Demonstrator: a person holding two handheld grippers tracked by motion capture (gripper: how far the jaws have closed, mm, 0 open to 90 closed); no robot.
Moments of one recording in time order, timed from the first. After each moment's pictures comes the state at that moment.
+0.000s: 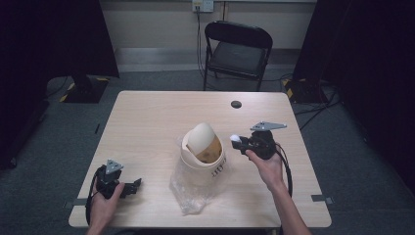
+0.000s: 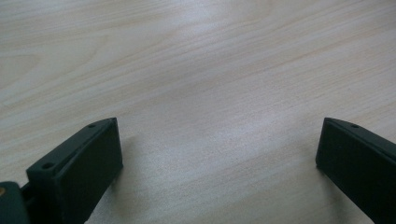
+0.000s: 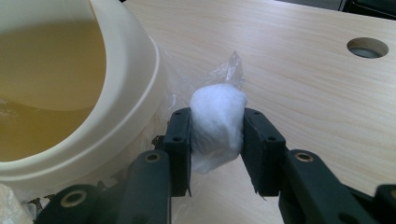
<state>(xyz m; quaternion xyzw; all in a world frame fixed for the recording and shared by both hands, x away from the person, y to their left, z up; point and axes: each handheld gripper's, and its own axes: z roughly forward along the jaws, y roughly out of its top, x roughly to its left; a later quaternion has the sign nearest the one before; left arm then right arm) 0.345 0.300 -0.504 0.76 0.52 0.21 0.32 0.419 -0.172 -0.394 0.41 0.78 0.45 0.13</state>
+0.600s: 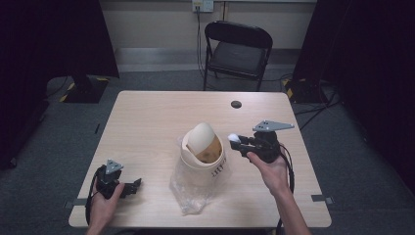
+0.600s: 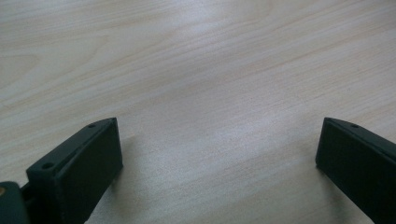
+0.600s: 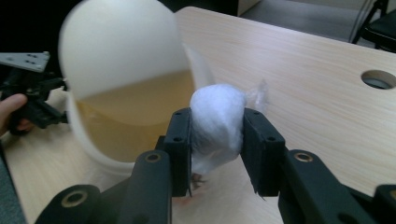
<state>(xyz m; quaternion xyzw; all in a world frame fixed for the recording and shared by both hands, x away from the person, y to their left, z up) 0.345 0.300 -0.504 0.76 0.52 0.21 0.32 0.384 -0.165 -0.349 0.38 0.78 0.48 0.13</state>
